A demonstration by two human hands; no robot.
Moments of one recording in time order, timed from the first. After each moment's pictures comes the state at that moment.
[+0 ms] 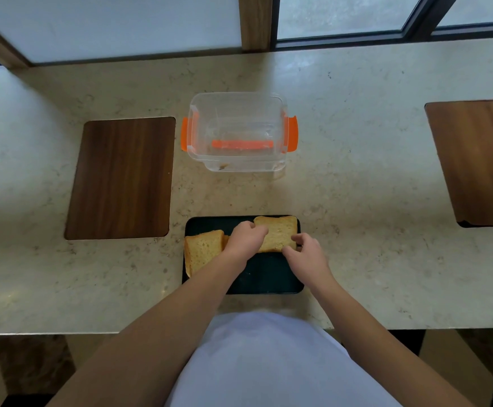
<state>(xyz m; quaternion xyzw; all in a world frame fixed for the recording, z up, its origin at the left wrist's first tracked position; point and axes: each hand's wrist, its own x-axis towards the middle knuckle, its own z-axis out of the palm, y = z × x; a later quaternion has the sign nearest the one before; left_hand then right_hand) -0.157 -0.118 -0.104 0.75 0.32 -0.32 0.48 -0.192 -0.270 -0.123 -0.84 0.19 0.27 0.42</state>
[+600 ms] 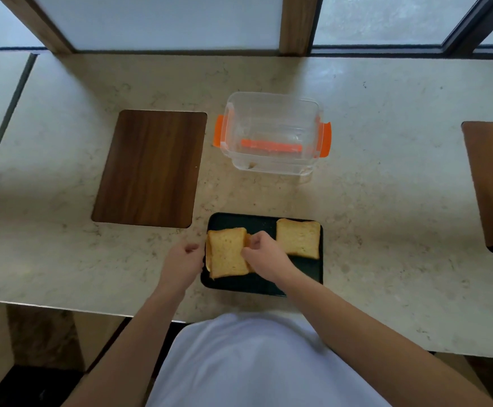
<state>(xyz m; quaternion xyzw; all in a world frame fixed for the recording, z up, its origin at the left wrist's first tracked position) -0.246 0.025 -0.088 0.74 0.43 -0.15 0.49 -0.184 -0.159 -0.103 -0.80 0.06 0.42 0.43</state>
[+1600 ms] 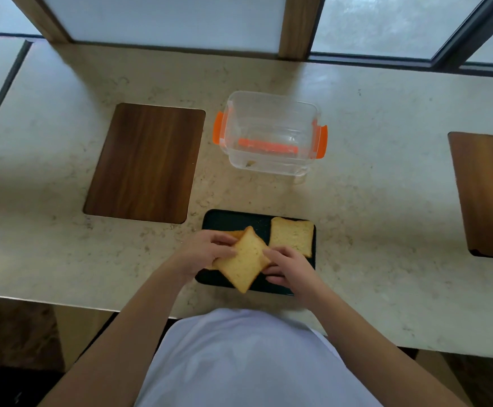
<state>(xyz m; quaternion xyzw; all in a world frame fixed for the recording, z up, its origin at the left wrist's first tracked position) -0.219 0.003 -0.078 0.70 0.26 -0.31 0.59 -0.208 -0.223 -0.104 -0.62 0.22 0.42 0.63</state>
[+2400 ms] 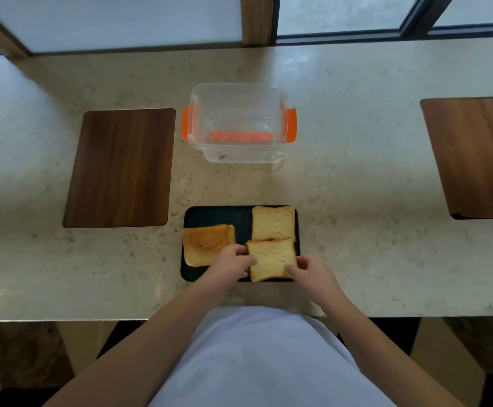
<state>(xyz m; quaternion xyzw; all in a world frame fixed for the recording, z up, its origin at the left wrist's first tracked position) -0.235 -0.092 -0.111 0.70 0.31 -0.35 0.54 -0.245 -0.290 -0.106 -0.83 0.18 0.34 0.40</state>
